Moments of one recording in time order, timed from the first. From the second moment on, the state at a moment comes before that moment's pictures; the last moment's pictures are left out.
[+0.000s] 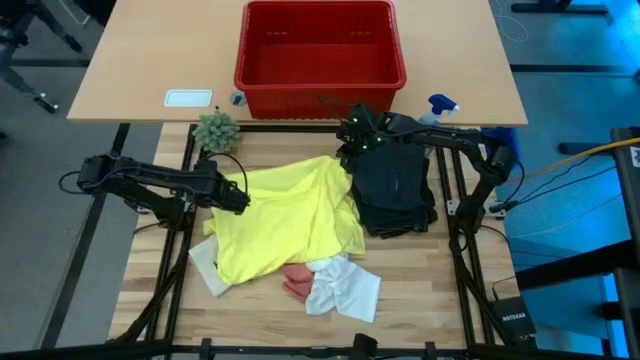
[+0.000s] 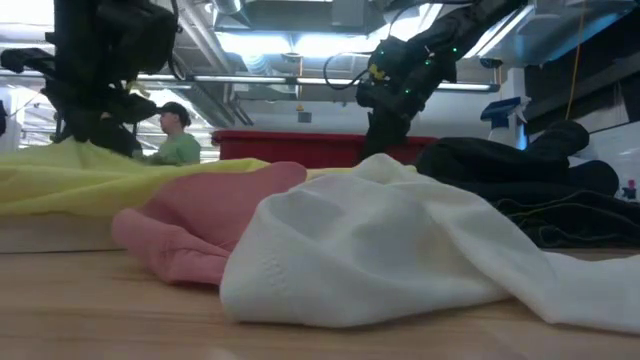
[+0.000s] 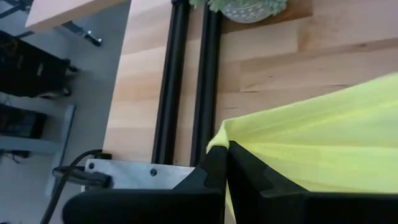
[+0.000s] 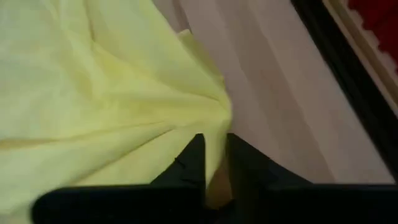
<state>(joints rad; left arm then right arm) -0.01 1.27 0.83 -1.57 -0.62 -1.67 -0.55 1.73 1.28 -0.46 -0.28 -0.13</state>
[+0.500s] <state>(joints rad) -0.01 1.20 0.81 -1.57 -0.67 -1.61 -0.57 1.73 1.29 -0.42 -0.31 -0.13</state>
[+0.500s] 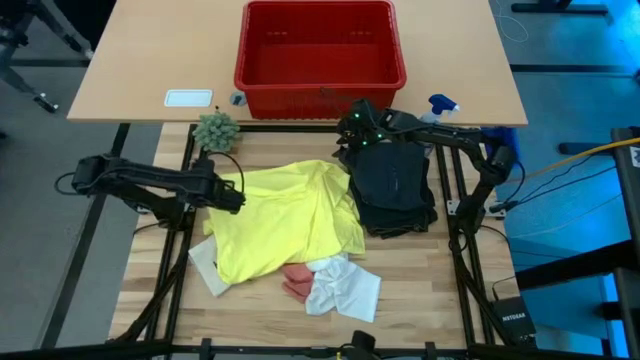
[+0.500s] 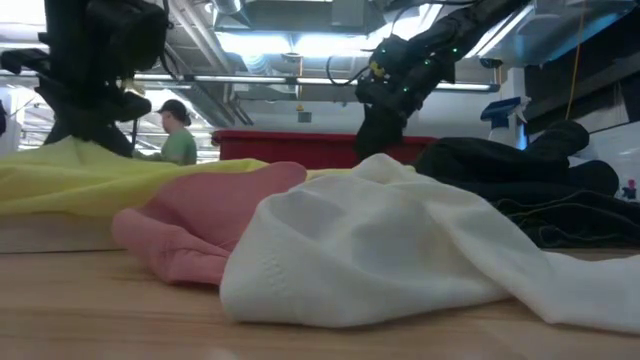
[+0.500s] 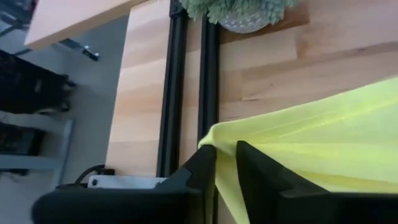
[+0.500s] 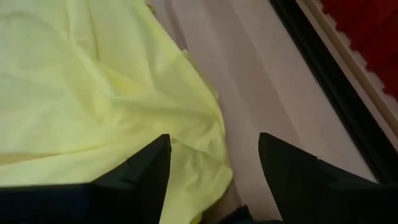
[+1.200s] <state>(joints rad) -0.06 0.90 0.81 -1.18 -0.46 -0.97 -0.56 1.73 1.45 -0.61 -0.55 -0.16</state>
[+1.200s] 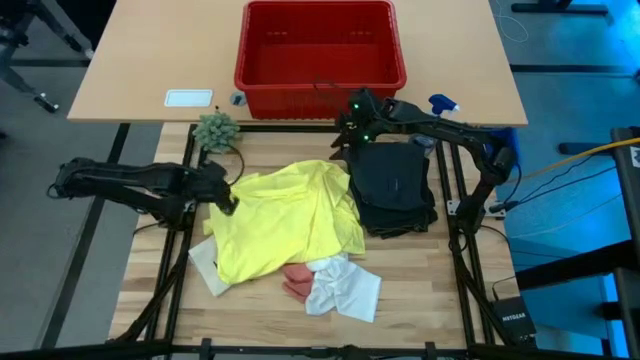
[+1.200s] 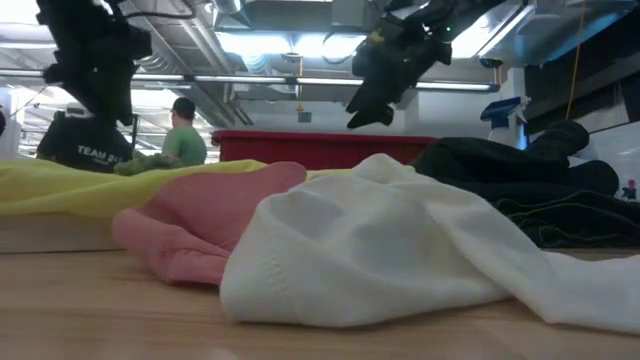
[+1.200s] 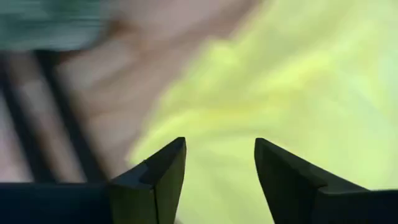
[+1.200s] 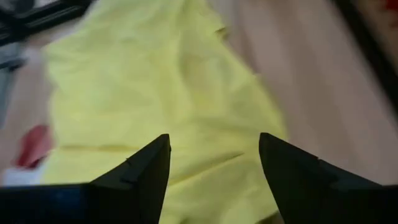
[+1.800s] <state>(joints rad) -0.71 1.06 0.81 -0.86 -0.25 -1.10 -0.27 1.48 1.43 -0.72 -0.32 0.00</state>
